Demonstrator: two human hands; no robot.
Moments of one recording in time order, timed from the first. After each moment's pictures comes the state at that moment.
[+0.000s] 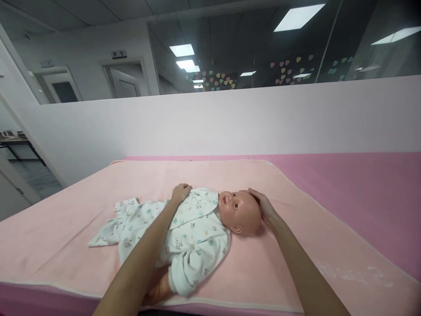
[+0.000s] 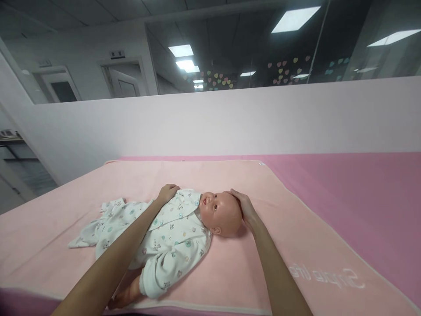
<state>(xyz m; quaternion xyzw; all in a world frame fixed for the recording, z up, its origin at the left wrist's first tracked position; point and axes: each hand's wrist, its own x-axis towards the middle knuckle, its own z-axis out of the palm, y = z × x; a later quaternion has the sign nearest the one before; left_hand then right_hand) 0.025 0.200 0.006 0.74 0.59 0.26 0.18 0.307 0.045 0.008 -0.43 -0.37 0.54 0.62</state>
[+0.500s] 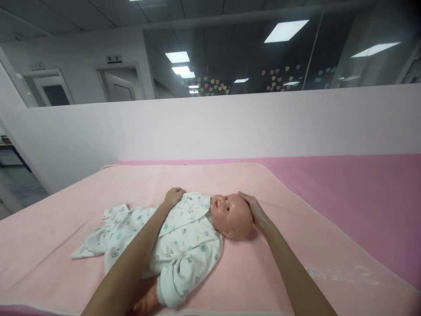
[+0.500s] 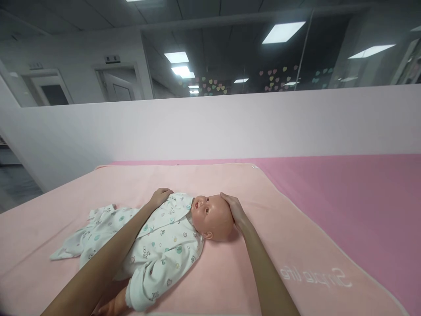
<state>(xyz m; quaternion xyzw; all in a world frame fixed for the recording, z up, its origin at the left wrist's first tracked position) 0.023 0.207 0.008 0.74 0.58 0.27 0.21 0.298 0.041 0.018 -0.42 -0.41 0.55 0.60</state>
